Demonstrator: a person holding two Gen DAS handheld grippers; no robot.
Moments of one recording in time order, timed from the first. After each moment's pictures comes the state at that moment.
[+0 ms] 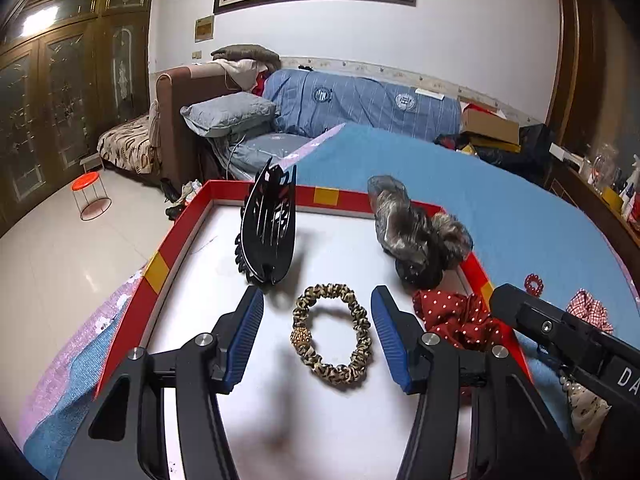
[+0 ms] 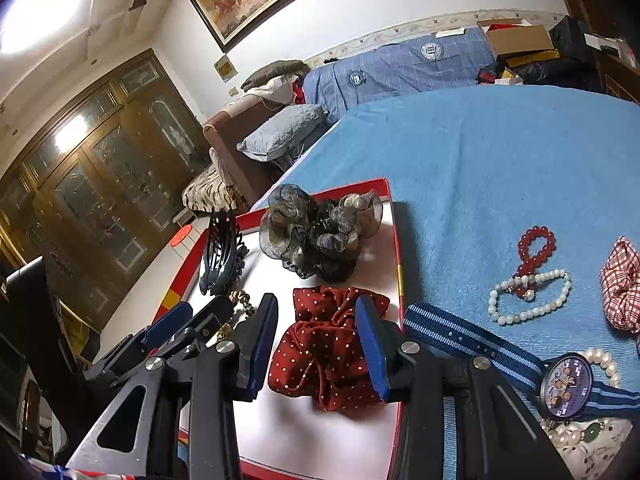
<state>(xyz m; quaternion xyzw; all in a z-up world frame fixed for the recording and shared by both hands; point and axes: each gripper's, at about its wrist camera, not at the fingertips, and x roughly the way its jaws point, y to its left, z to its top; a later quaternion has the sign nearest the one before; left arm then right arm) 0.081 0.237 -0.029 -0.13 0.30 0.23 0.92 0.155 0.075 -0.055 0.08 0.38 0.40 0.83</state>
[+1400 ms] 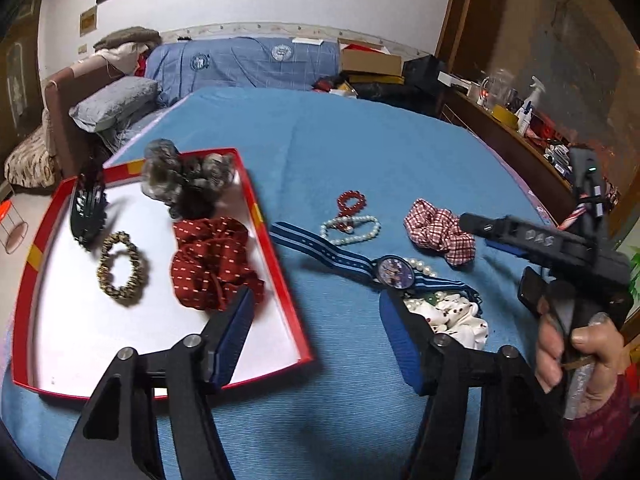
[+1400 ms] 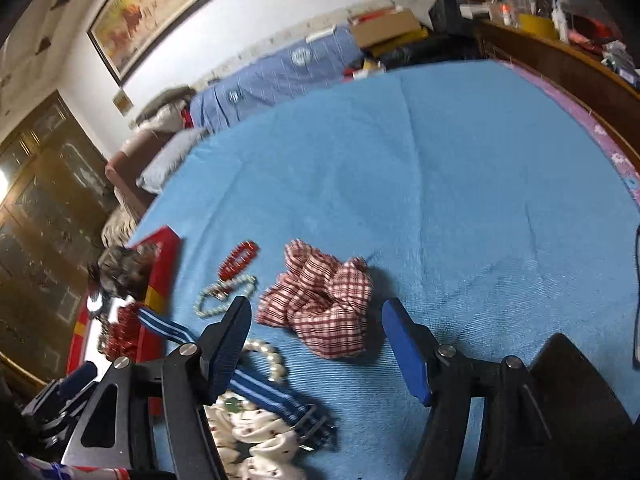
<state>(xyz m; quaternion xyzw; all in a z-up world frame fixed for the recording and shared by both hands) 0.097 0.084 -0.007 -0.10 0.38 0.03 0.92 0.222 -0.128 -0.058 0.10 0.43 0.23 0.87</state>
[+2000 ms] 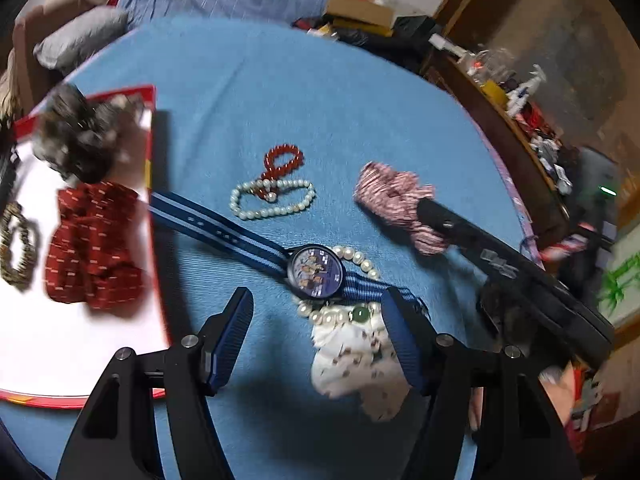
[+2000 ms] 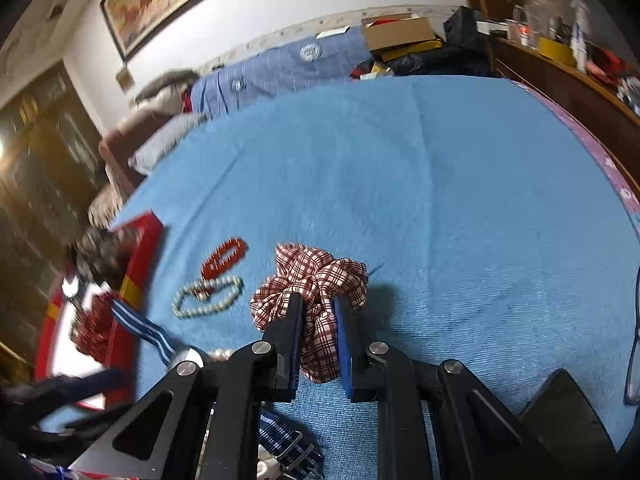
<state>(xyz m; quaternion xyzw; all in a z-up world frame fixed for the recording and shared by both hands) 0.168 0.047 -0.034 -0.19 0.48 -0.02 0.86 0.228 -0.124 -0.062 0.07 0.41 0.23 0.88</state>
